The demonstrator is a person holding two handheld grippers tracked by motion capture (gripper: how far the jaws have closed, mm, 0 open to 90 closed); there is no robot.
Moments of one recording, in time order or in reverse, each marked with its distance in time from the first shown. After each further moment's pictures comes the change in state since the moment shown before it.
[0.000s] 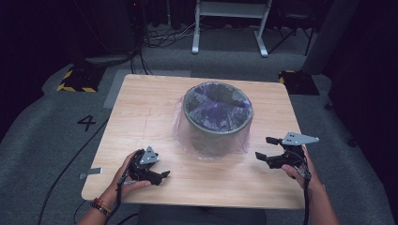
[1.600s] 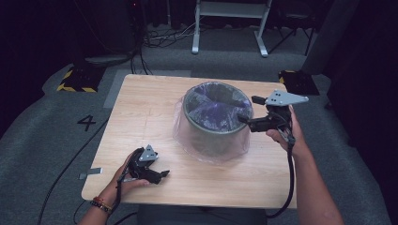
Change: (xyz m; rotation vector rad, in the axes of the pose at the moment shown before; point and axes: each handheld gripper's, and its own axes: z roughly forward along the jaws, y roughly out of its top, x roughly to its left) left arm 0.009 -0.001 0.005 0.018 -0.022 0.003; right arm 0.027 0.151 0.018 -0.108 -0.072 -0.139
